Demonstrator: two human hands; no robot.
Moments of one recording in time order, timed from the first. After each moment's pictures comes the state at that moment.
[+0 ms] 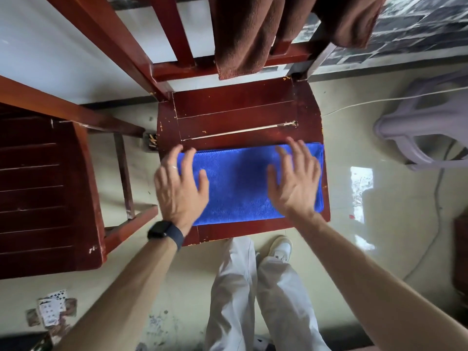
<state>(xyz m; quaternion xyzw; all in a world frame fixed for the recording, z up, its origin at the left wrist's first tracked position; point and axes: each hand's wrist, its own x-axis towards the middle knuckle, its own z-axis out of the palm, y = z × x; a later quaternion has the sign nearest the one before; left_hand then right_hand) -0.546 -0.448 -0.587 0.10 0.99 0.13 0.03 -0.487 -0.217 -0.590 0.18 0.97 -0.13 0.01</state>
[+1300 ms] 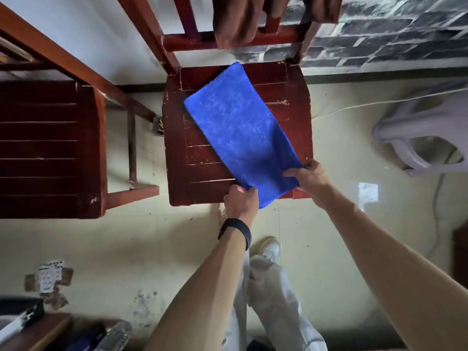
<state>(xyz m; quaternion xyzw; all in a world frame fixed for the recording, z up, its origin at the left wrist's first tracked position) -0.413 -0.318 -0.578 -0.37 0.77 0.38 0.35 -0.436 -0.147 -0.557 0.47 0.68 -0.50 0.26</state>
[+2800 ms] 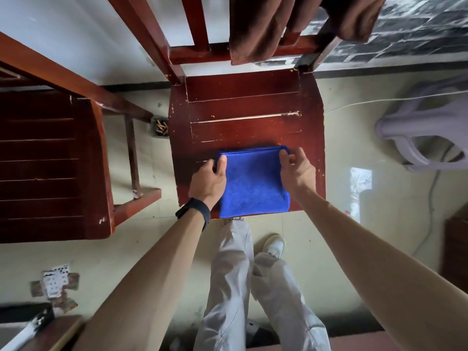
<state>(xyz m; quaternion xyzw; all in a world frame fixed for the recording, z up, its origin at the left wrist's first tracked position) -0.528 -0.411 -0.576 -0.16 0.88 0.30 0.33 -0.494 -0.207 -0.569 0.40 0.81 -0.38 0.19</state>
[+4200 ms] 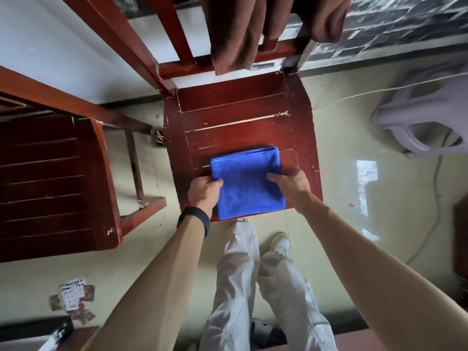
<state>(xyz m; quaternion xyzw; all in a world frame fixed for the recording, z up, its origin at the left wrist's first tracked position) -0.521 -0.407 -0.565 -0.33 0.79 0.38 0.35 -0.470 -0.199 -0.577 0.49 0.69 -0.46 0.28</state>
